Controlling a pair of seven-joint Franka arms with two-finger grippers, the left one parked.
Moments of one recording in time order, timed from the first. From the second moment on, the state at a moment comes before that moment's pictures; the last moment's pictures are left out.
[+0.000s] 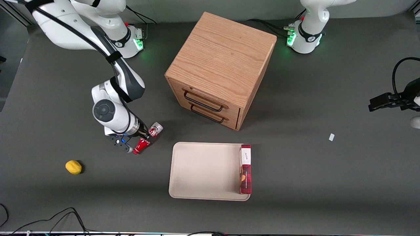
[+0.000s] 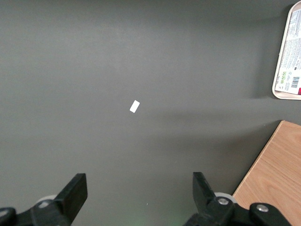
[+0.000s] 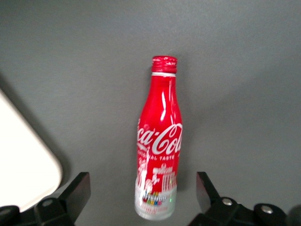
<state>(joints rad) 0.00 0.47 0.35 -1.94 -0.20 2.33 1.09</state>
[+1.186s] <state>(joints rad) -0.01 0.58 0.33 -1.99 -0.26 2.50 1.15</state>
